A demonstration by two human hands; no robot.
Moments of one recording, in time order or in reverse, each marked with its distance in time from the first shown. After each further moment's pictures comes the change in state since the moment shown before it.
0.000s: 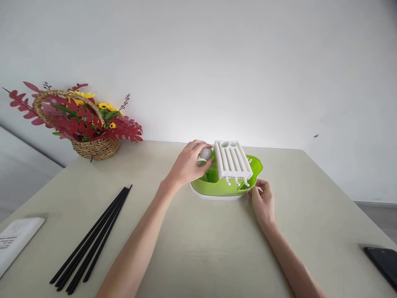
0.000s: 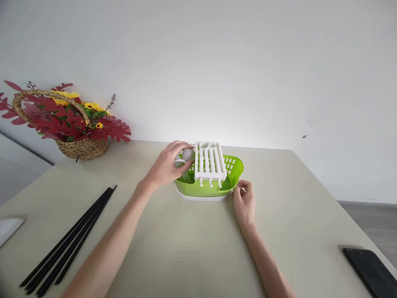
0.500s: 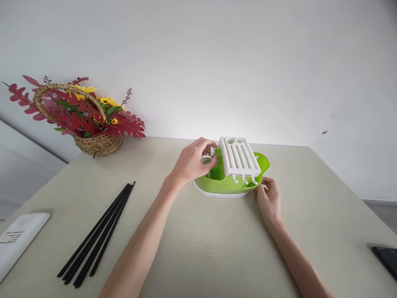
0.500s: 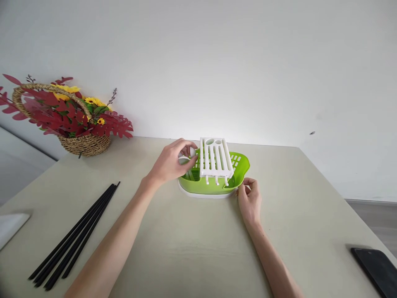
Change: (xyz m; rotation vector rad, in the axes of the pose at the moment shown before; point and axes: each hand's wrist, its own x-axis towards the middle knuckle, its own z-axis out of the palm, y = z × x) left_hand -0.003 -0.002 0.003 -0.056 0.009 -0.020; right_hand 0.000 0.003 -0.002 -0.033 -0.001 0.010
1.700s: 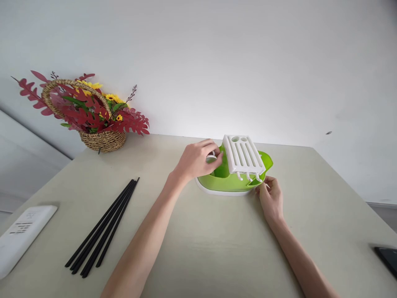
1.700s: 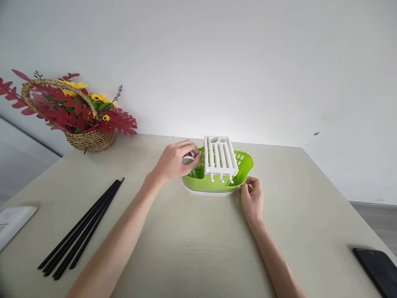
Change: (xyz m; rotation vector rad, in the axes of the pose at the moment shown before) left_hand -0.003 0.002 -0.001 0.140 0.005 0.131; right_hand -0.002 0.001 -0.001 -0.010 -0.014 -0.012
